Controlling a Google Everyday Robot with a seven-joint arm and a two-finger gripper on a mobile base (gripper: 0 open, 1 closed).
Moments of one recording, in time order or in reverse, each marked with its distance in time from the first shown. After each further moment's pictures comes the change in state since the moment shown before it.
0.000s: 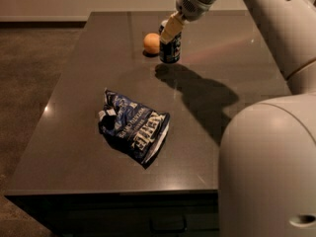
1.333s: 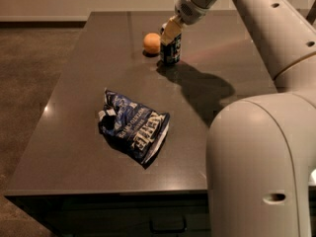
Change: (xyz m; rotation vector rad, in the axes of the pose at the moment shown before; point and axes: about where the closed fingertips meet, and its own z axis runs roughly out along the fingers) arm 0.006 -0.015 0.025 -0.007 0.015 0.058
